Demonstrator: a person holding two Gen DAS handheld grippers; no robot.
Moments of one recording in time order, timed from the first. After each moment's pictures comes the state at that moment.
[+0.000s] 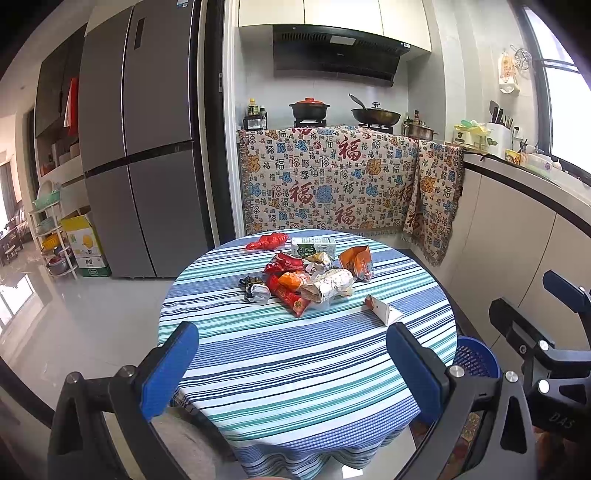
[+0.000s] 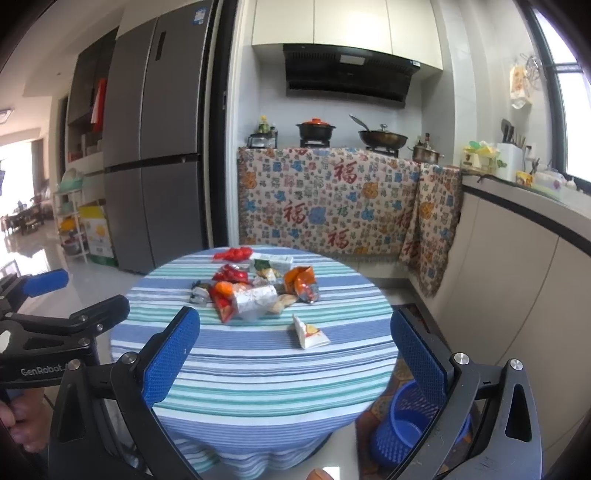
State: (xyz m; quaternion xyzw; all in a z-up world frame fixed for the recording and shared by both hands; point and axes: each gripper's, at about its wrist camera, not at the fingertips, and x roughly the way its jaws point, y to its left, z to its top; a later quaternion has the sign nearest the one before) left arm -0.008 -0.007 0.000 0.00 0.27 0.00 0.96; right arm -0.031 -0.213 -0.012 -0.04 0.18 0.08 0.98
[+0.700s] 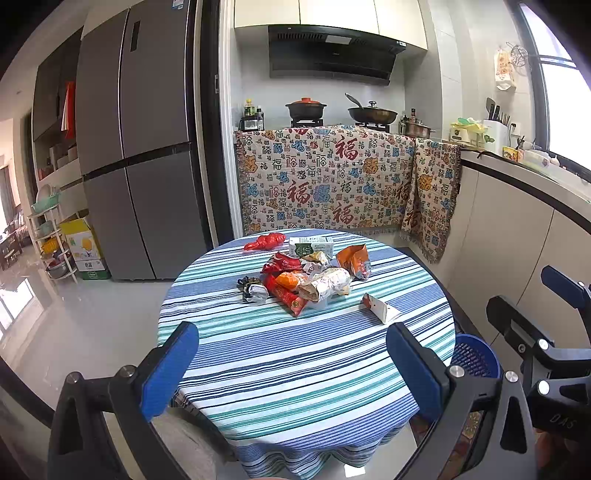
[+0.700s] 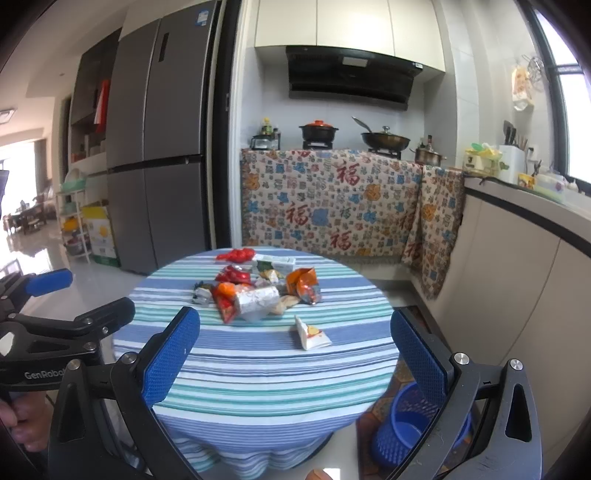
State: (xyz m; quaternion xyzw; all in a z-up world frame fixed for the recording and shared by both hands) left arm -0.009 -0.012 0.000 0.01 0.27 0.00 0.96; right arm -0.032 -0.213 -0.013 -0.04 0.18 0.09 0.98
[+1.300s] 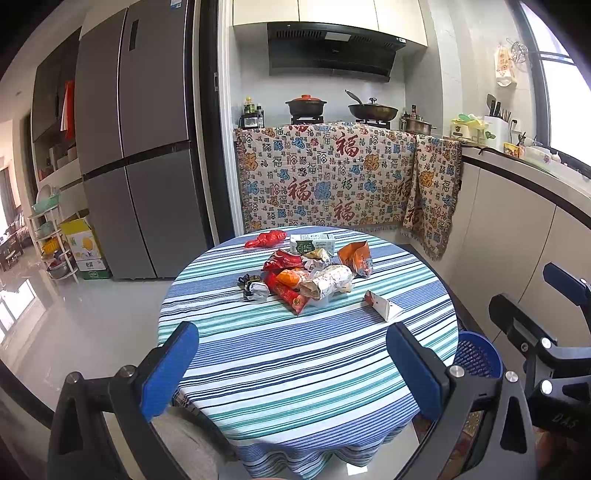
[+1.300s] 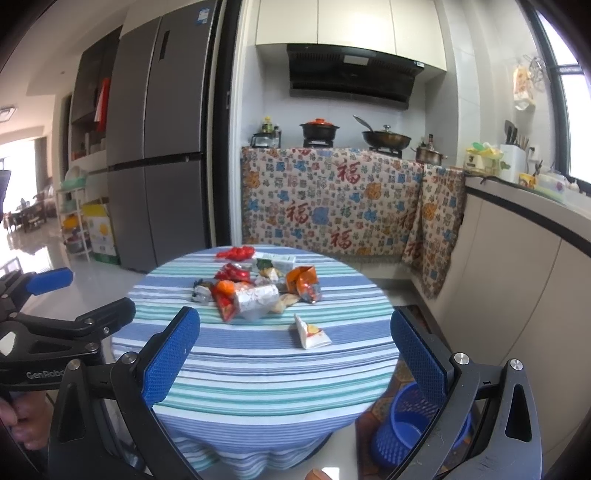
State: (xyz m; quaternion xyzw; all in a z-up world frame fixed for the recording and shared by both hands) left arm -0.006 -0.011 -0.002 0.01 0.27 0.00 0.96; right arm -0.031 -0.215 -0.014 -0.04 0.18 0.09 0.98
